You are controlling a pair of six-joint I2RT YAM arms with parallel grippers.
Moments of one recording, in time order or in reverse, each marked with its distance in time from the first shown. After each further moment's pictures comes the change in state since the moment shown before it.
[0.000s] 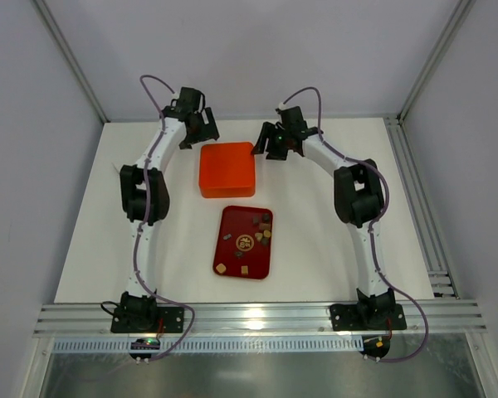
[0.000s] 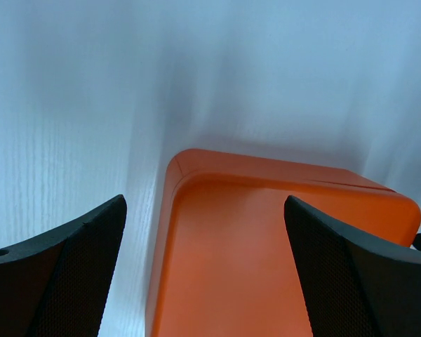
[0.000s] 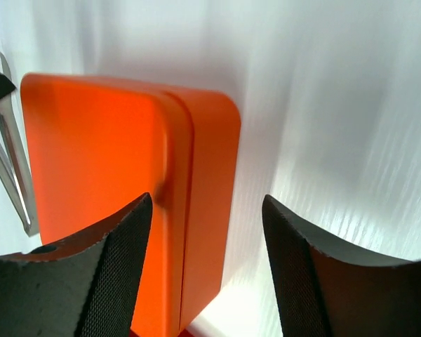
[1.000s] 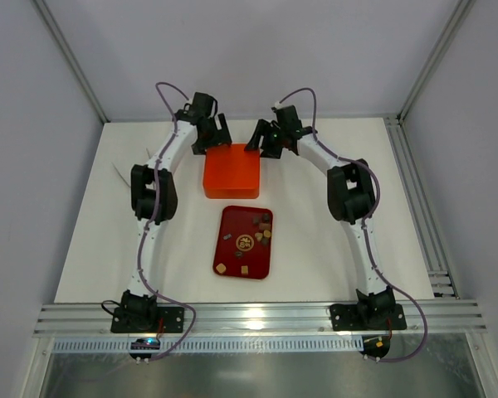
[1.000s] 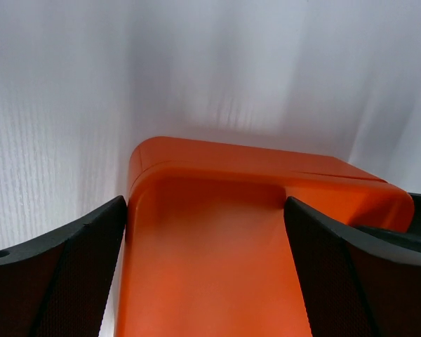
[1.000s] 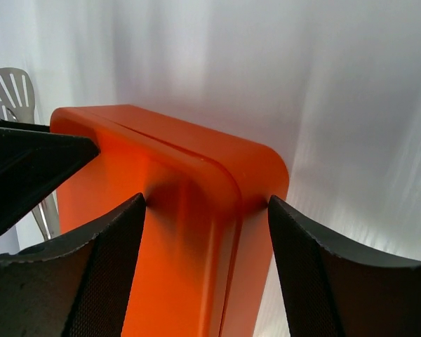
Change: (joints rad) left arm -0.052 0.079 0.047 -0.012 0.078 -0.038; right arm 0.006 0.146 0.182 0.008 -0.037 0.060
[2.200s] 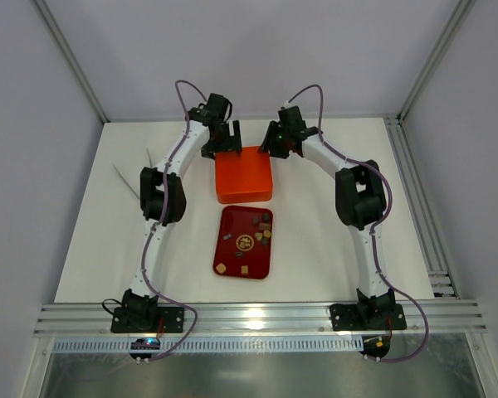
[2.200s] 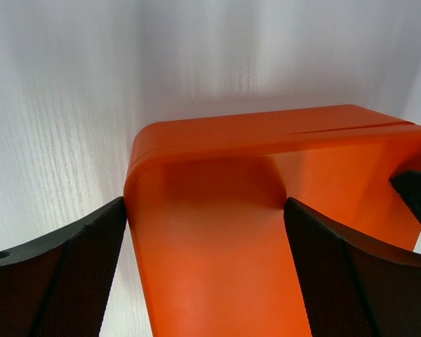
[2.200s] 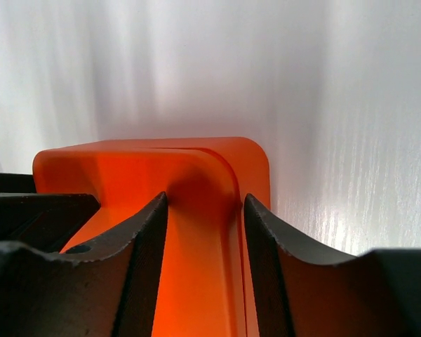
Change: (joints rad) left arm -0.084 0.040 0.113 -0.165 -0.002 0.097; right arm 0.003 -0.178 -0.208 -0.018 0.237 0.005
